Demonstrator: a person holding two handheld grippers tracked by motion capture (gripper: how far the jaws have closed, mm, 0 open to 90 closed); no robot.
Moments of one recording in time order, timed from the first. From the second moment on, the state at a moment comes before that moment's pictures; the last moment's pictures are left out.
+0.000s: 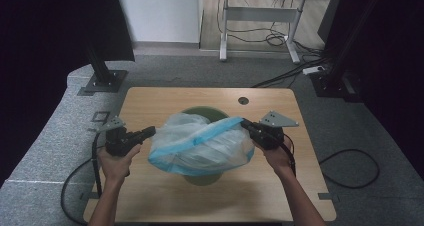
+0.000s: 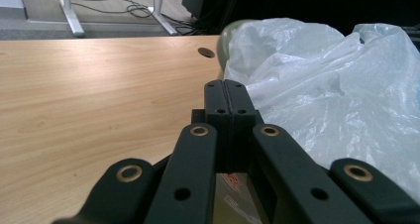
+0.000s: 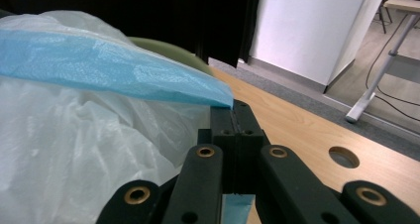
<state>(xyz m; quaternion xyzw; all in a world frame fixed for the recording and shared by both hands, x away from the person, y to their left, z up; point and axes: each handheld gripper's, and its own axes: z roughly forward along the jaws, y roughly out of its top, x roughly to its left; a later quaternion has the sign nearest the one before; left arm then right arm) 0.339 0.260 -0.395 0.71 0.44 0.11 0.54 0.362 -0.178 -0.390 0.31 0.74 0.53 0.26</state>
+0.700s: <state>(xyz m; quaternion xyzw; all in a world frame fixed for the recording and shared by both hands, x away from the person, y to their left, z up) 0.380 0.256 -0.402 0.71 0.47 0.12 0.51 0.425 -0.162 -0.402 0.35 0.74 0.51 0.25</state>
